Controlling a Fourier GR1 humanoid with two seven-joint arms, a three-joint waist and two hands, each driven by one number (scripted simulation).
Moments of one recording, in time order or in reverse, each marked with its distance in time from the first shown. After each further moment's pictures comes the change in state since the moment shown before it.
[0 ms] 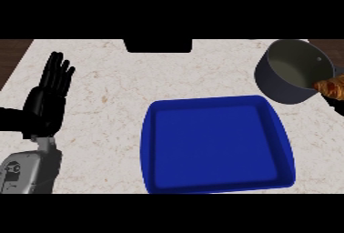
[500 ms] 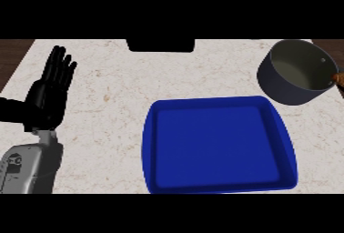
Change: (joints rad) left arm -0.050 0.005 0.009 0.034 0.005 -0.008 0.017; right arm -0.197 -0.152 -0.096 0.626 -0.040 -0.156 -0.360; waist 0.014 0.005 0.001
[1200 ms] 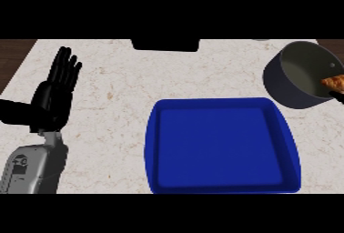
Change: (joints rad) left arm 0.006 -0.020 -0.022 -0.009 -0.017 0.000 -0.015; right arm -0.224 -0.090 -0.002 0.593 0.058 -0.021 -0.135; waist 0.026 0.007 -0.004
